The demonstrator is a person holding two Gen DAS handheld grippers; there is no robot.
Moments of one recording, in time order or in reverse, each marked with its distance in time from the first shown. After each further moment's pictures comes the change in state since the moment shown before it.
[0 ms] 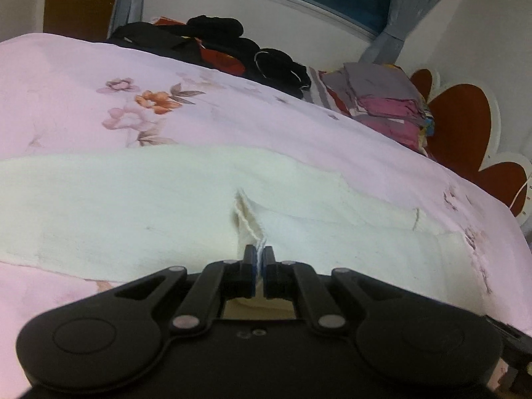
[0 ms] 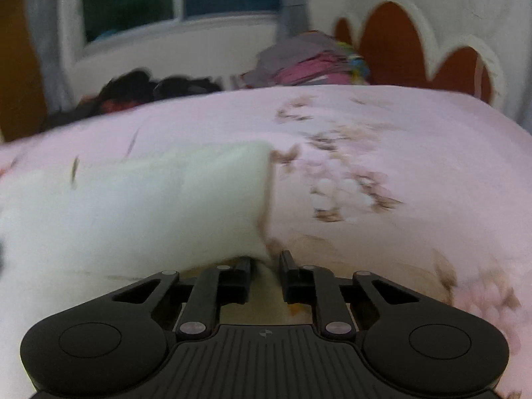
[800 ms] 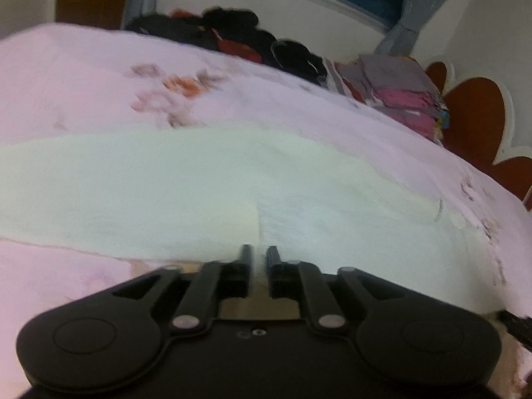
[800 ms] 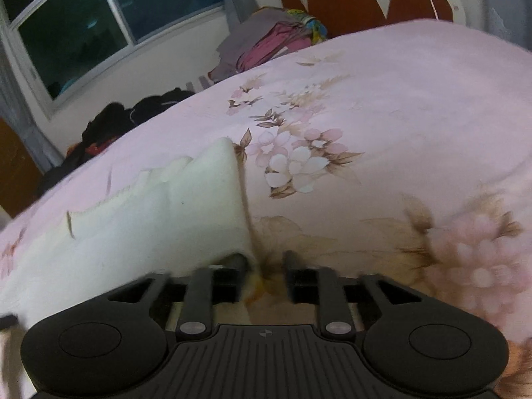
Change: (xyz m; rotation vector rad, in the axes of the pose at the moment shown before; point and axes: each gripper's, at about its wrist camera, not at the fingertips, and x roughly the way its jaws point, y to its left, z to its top) left arm -0.007 0.019 -0.010 -0.004 0.015 0.083; right arm -0.026 -0.069 -0.007 0.328 0.058 0.044
